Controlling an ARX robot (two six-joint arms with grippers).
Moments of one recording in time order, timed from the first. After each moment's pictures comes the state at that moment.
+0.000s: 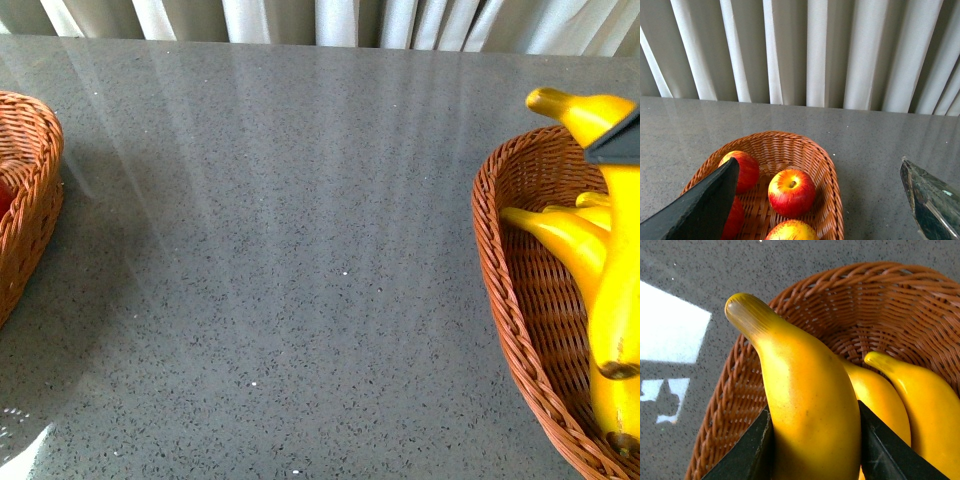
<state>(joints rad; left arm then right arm) 0.00 0.02 0.01 0.00 0.00 0.00 0.04 1.57 0.89 -0.26 -0.25 -0.15</state>
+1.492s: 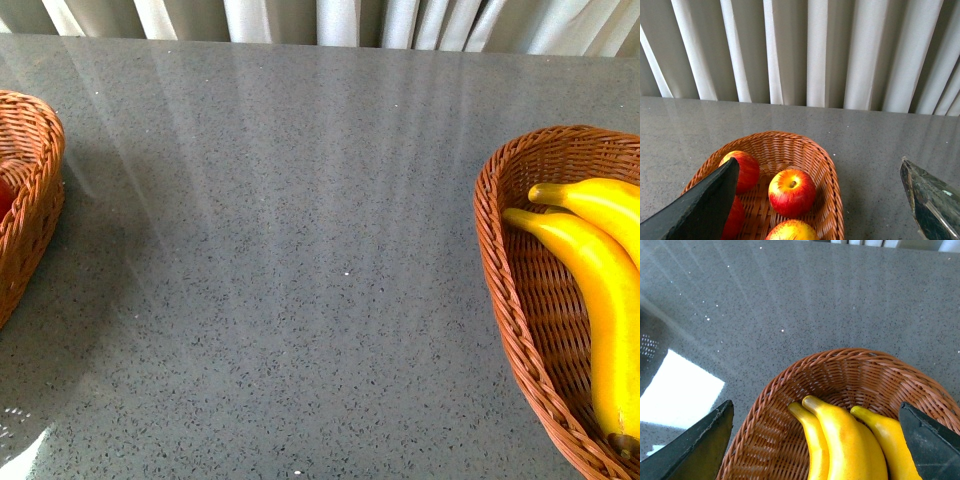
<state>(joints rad) 0.00 0.02 0.01 0.00 0.00 0.00 -0.07 1.31 0.69 0.04 -0.44 -0.12</state>
